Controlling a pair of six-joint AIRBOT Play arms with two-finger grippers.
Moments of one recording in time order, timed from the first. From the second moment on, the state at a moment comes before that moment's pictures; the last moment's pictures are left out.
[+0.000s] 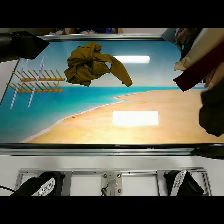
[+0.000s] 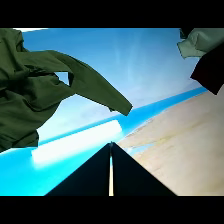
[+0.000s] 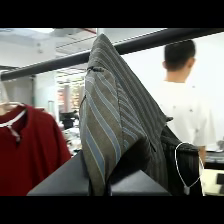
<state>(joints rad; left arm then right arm) 0.04 -1.12 1.75 0.95 -1.25 -1.30 -0.99 -0.41 0.95 -0.30 -0.06 0.39</state>
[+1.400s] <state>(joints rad) 0.04 -1.14 1.75 0.95 -1.28 -1.31 -1.25 -0.83 1.27 -0.21 0.06 0.14</state>
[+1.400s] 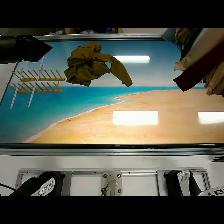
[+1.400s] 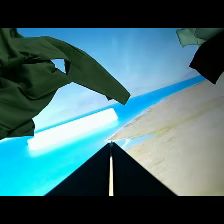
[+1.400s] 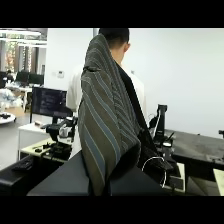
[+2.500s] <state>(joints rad) 0.04 -1.14 1.75 0.95 -1.32 -1.30 -1.14 -0.59 1.18 0.19 0.66 0.18</state>
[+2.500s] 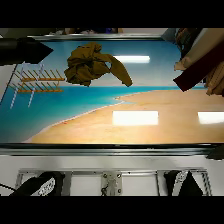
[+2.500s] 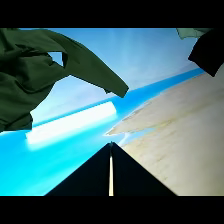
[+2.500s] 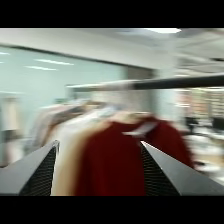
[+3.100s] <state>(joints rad) 0.04 -1.02 1.50 0.95 -1.30 -1.34 0.04 -0.81 1.13 -0.48 1.04 0.54</state>
